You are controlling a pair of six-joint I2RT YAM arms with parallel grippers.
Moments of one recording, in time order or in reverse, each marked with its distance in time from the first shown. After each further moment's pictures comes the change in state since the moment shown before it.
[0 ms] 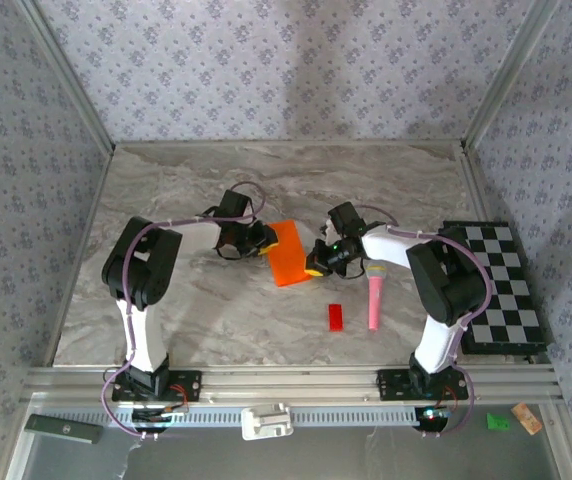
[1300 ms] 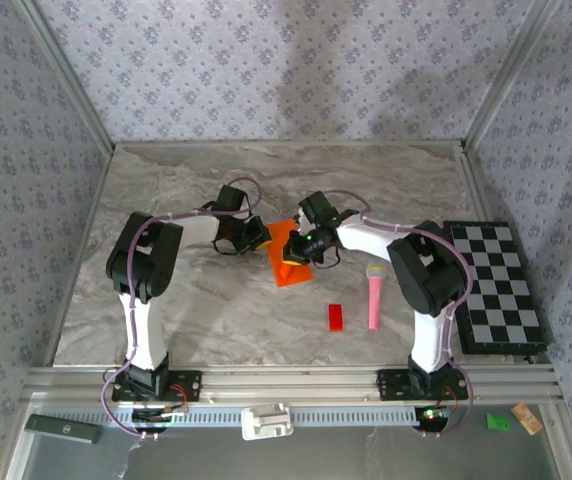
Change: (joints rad) left arm 0.042 0.069 0.065 -0.060 0.001 0.046; right arm 0.124 0.128 0.245 -0.044 0.079 -0.029
